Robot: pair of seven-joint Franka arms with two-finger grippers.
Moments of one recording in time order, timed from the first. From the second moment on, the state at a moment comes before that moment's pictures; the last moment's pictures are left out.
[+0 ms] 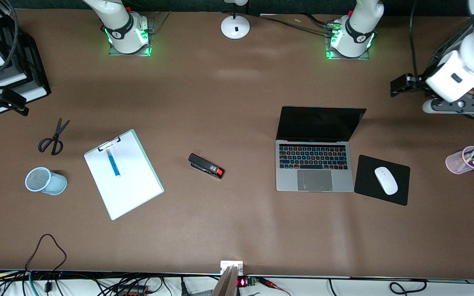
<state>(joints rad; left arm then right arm) 0.13 0.01 -0.26 -1.66 -0.02 1.46 -0.17 -0.02 0.10 -0.01 -1.49 -0.07 1.61 -0.02</state>
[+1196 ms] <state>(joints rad) 0.12 -0.14 -0.40 -2.26 -0.04 1.92 -0.27 0.03 0.47 0.00 -1.50 -0.01 1.78 -0.02</state>
